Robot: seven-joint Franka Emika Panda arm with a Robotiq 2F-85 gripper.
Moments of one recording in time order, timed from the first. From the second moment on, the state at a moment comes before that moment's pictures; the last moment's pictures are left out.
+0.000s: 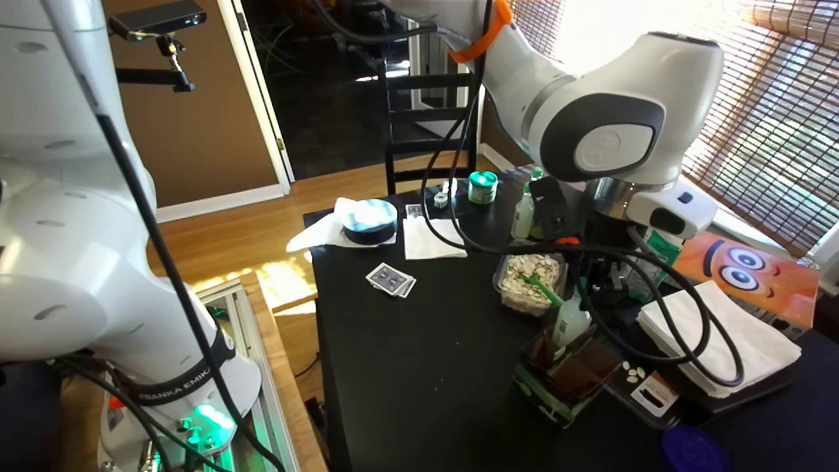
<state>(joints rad) -0.18 0.32 -0.22 -2.04 0.00 2.37 0.25</state>
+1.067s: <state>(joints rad) -0.22 0.44 -0.21 -2.04 0.09 2.50 0.18</state>
